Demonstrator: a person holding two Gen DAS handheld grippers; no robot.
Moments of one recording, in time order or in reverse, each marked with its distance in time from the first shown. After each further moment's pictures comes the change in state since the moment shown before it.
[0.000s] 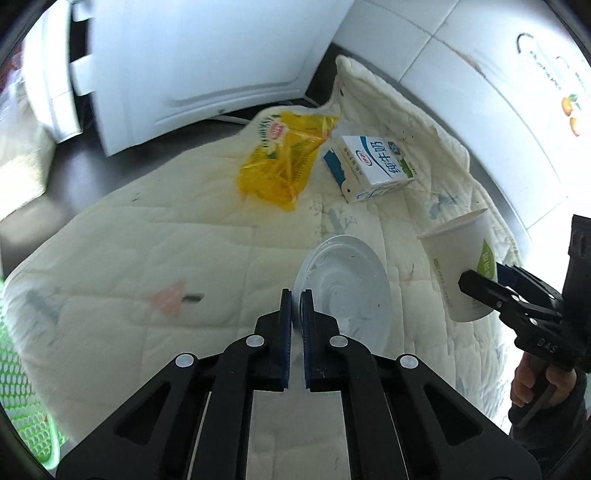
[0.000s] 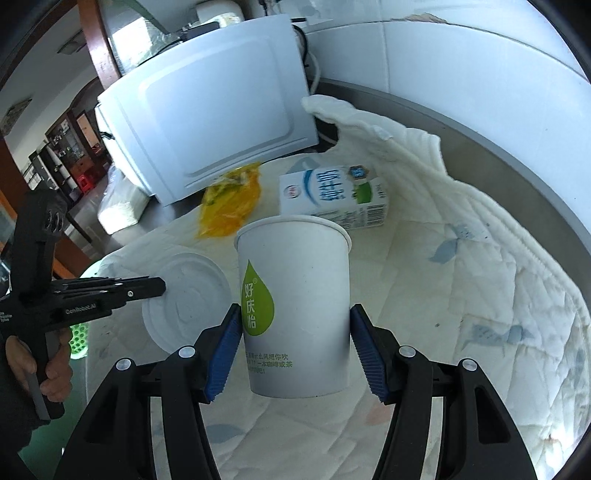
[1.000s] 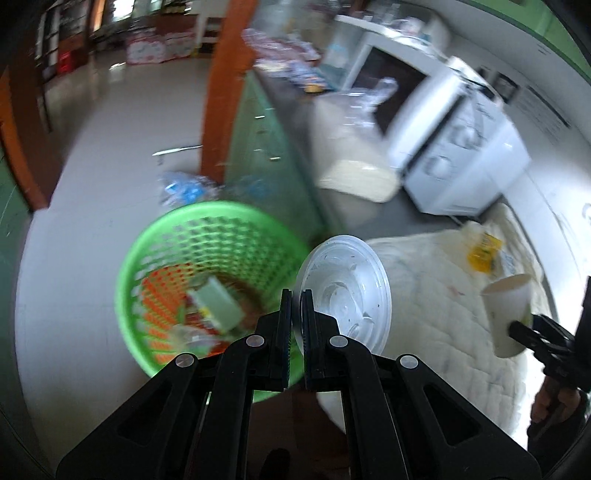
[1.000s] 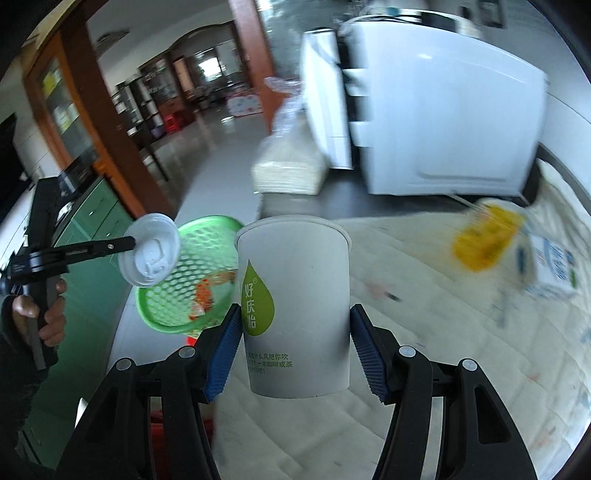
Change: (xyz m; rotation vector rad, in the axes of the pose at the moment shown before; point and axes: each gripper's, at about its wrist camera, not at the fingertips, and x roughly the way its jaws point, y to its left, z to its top) left arm -0.219 0.253 -0.133 -0.420 -0.257 0.315; right arm 0.034 0.243 -0.003 -0.328 0.063 0.259
